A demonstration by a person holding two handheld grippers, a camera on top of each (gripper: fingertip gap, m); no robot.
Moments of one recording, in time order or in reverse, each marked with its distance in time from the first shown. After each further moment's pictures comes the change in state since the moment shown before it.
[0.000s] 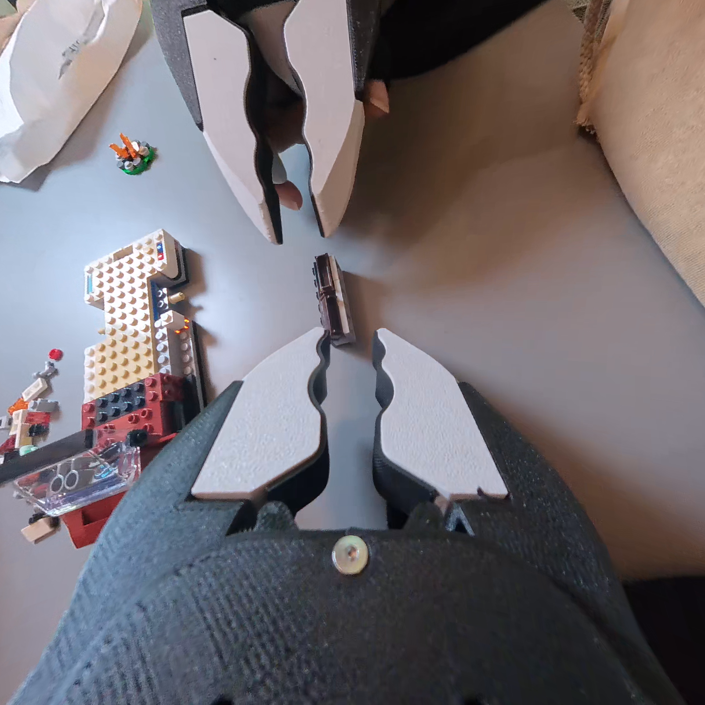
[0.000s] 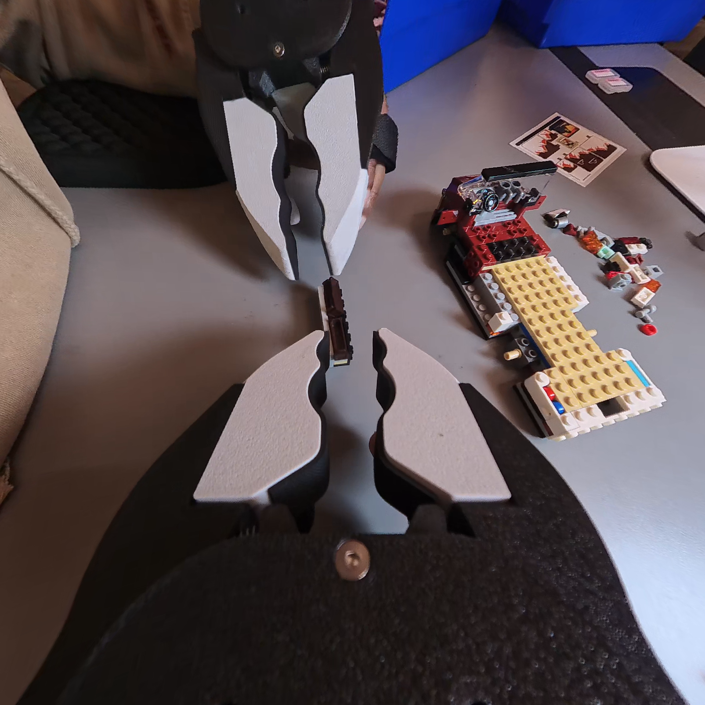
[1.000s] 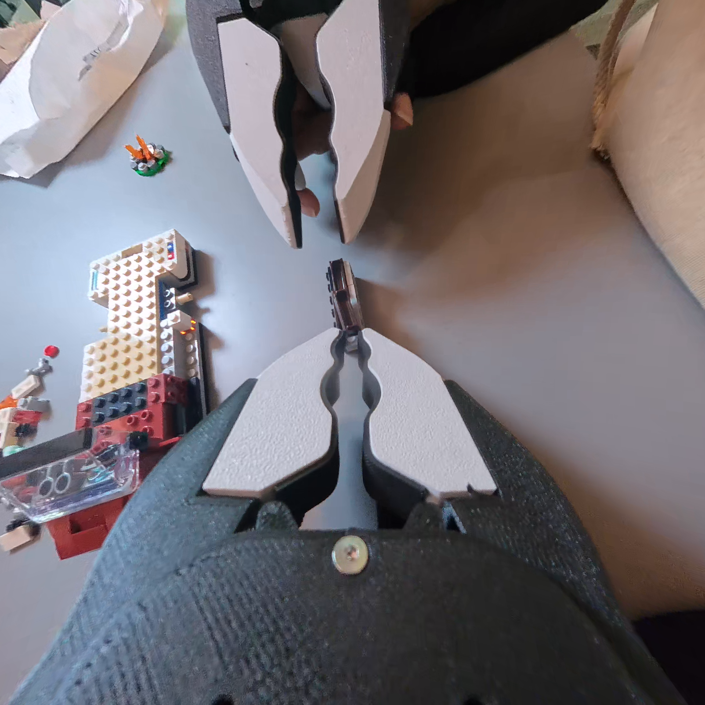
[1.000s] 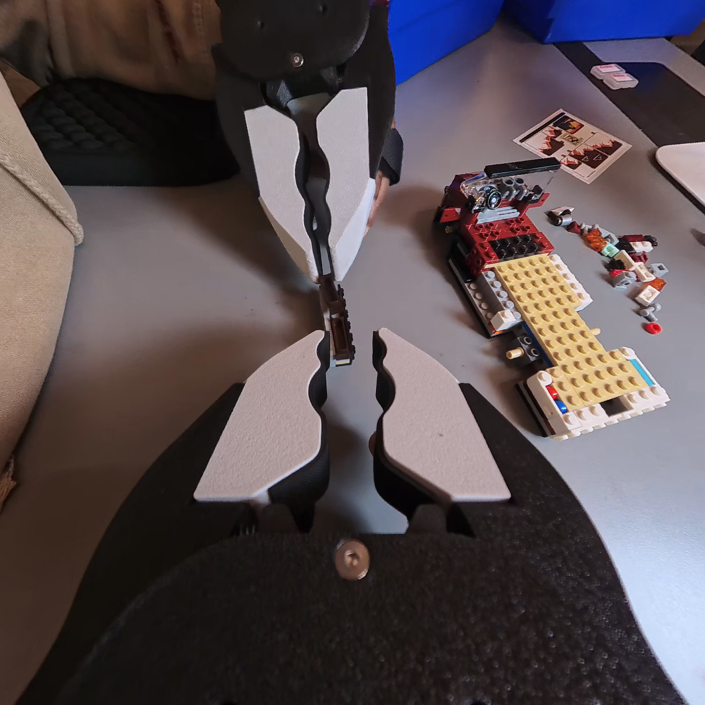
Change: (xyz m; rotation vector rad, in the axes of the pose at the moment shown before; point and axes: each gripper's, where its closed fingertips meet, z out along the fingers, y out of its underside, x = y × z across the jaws) left arm -0.007 -0.002 0.005 0.050 -0.005 -0.050; right arm -0.001 0.001 0.000 -0.006 -0.008 0.002
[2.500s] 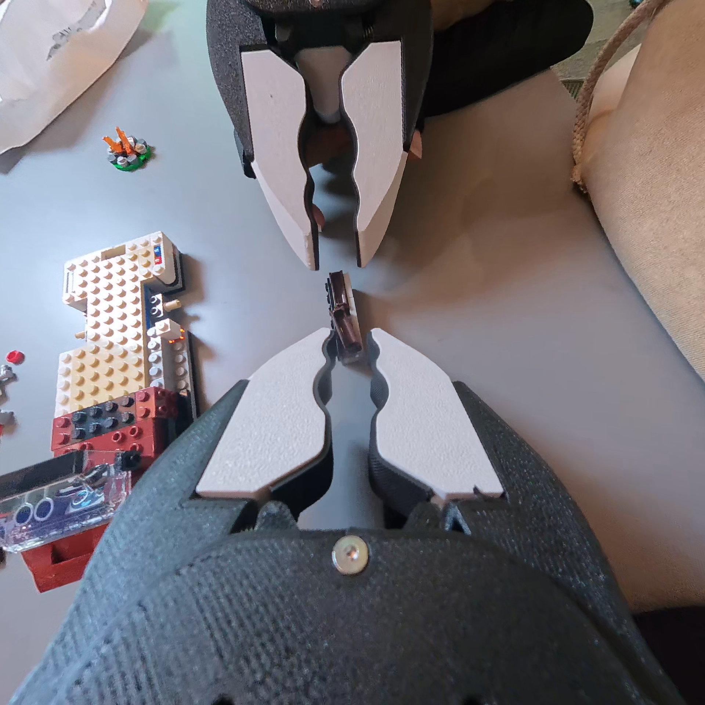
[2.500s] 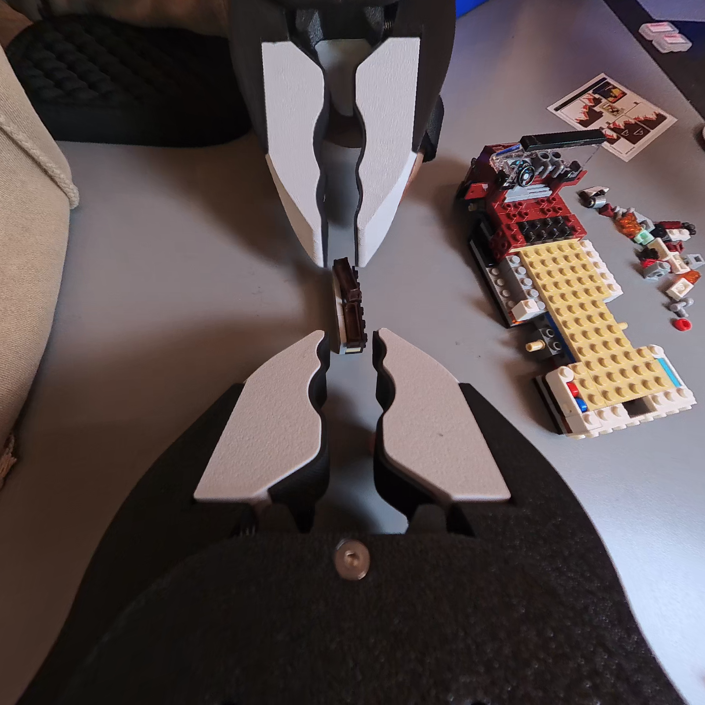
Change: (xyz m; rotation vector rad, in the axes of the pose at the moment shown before) left arm -0.001 -0.007 0.003 0.002 0.065 -0.065; right arm -0.007 0.011 0.004 -0.079 -0.029 -0.032
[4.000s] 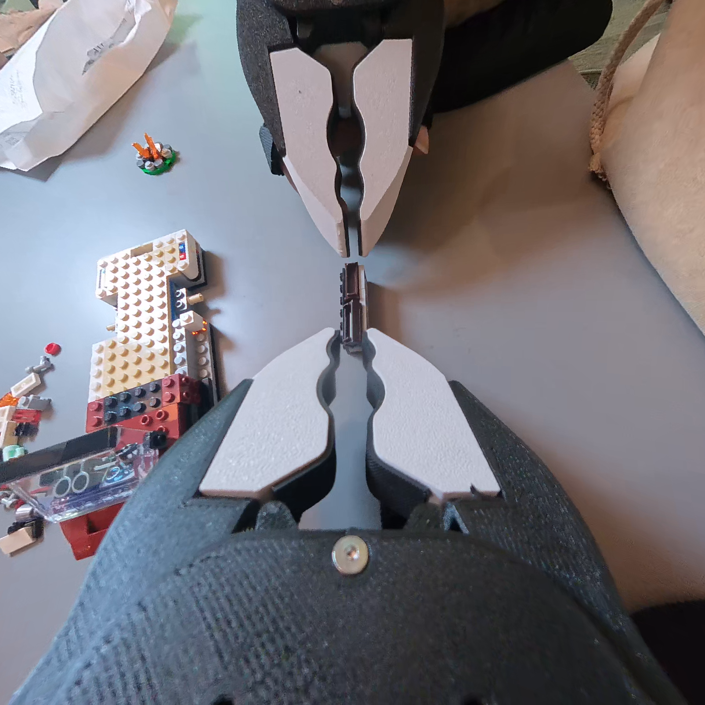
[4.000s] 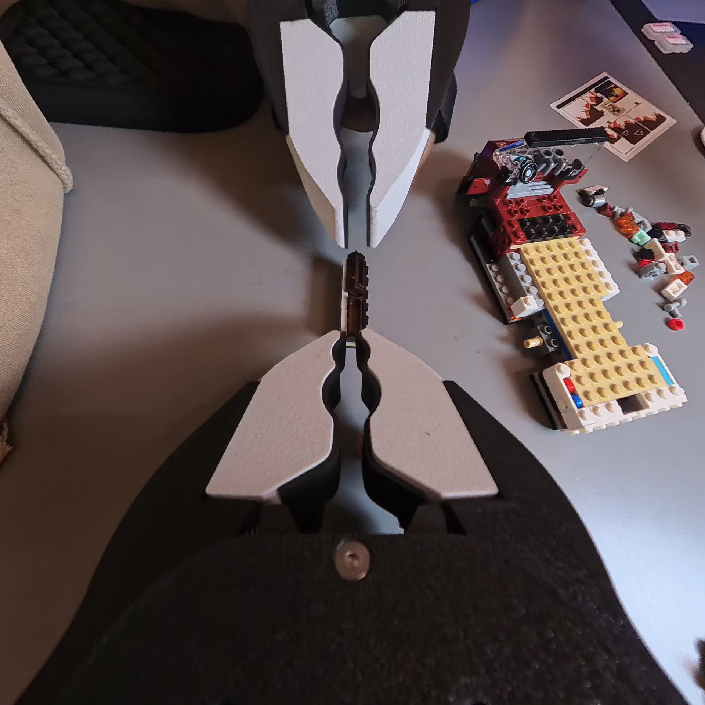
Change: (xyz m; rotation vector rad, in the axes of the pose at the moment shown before) left arm -0.008 0.003 -0.006 0.011 -0.041 0.027; right arm 0.000 0.003 -0.002 -0.016 0.005 -0.026
